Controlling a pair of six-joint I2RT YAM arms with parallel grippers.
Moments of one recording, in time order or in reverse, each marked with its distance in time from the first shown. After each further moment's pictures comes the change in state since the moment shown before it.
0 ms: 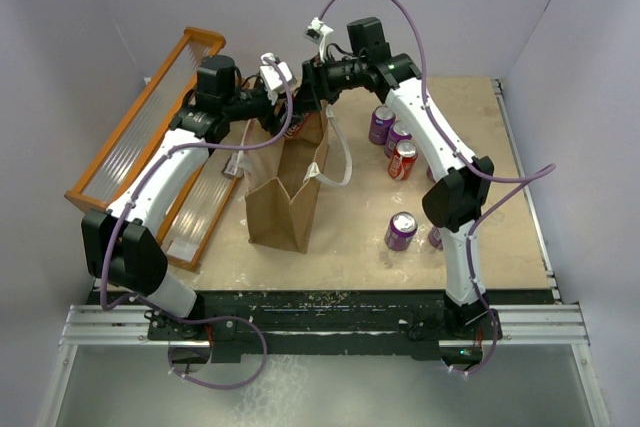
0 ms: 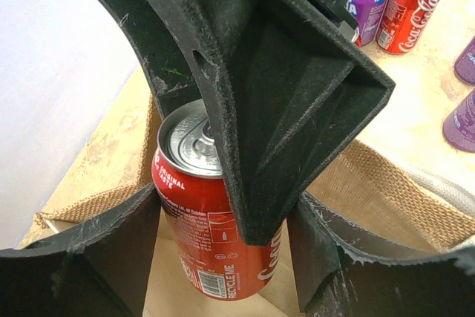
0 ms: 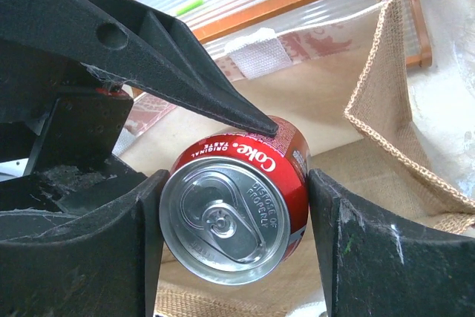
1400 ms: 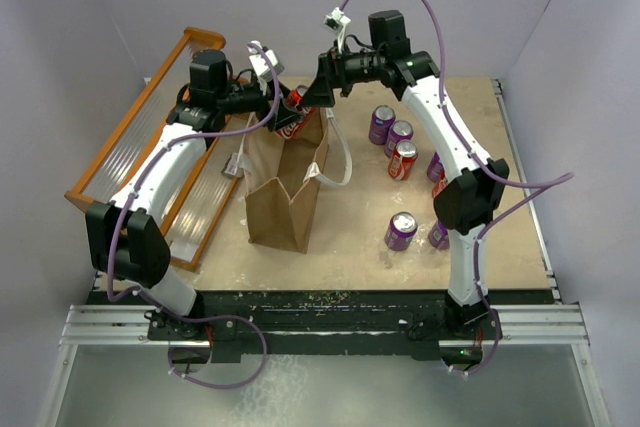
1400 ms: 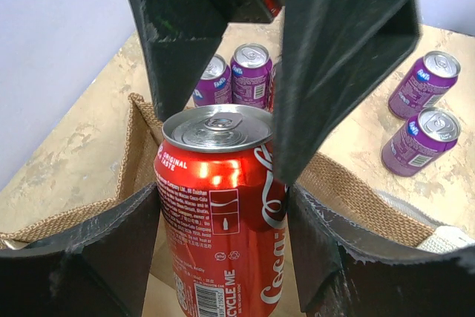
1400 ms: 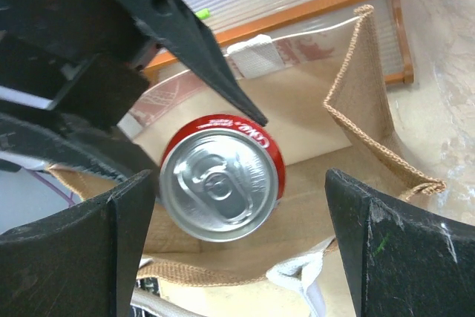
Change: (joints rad) left arm 0.059 0.047 0.016 0.091 0.174 -0.201; right arm -0.060 -0.071 -0.076 0.078 -0.105 -0.026
